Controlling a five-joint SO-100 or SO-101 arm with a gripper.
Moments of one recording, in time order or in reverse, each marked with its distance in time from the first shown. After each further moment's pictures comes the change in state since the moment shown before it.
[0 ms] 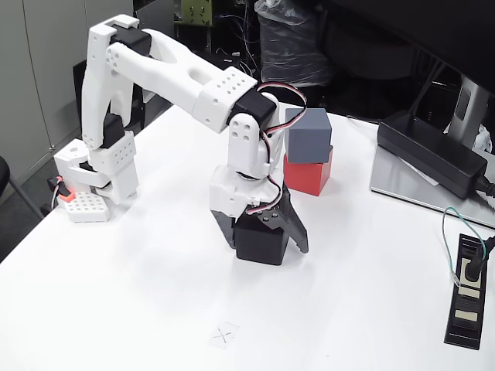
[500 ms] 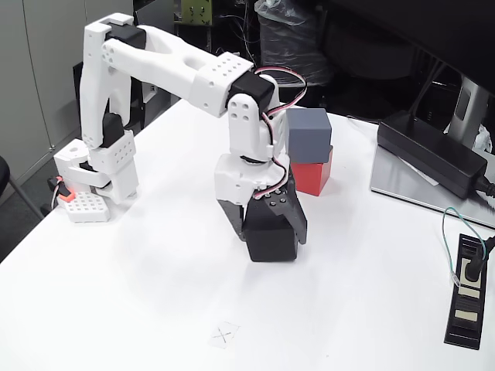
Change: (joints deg) arm -1.6 1.2 -2.3 0.5 0.0
